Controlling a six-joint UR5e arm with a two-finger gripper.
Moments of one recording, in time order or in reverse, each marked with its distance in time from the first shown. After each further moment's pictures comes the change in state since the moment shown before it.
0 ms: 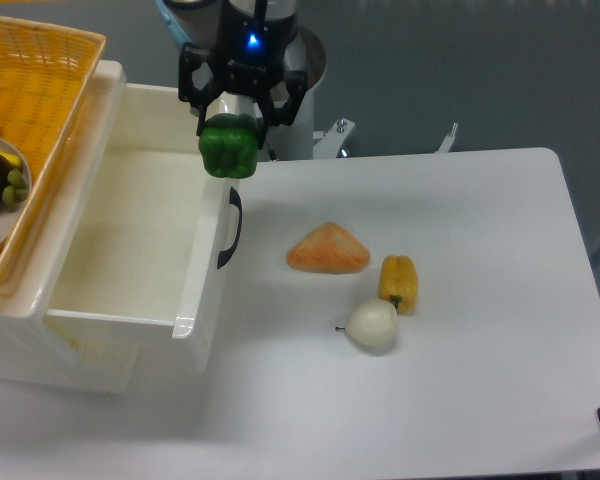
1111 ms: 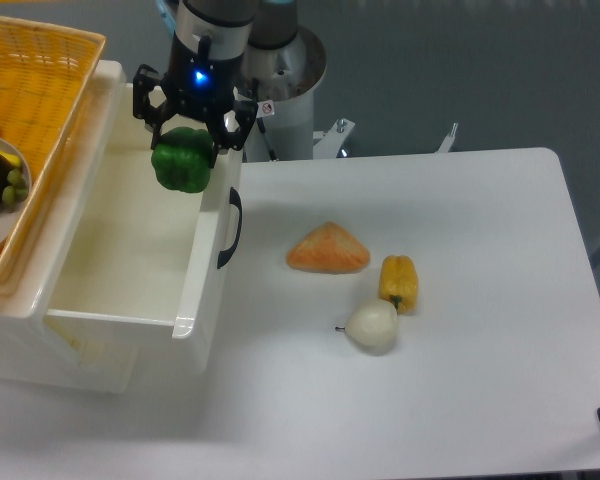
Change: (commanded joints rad) arm -0.107 -0.058 -0.005 0.005 -0.009 -0.002
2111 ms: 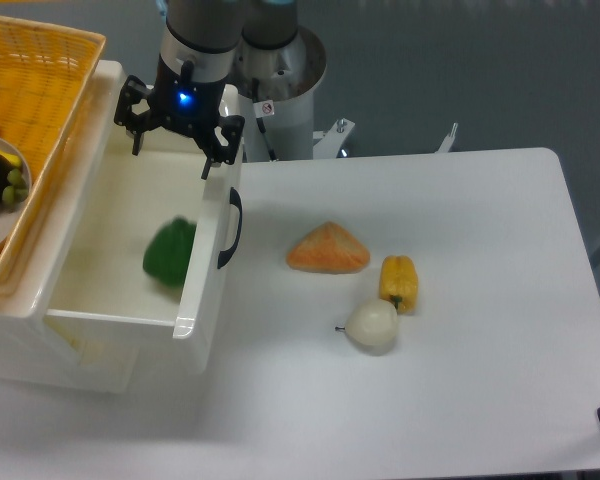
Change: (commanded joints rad) arm -0.022 -0.020 0.003 0.005 0.002 0.009
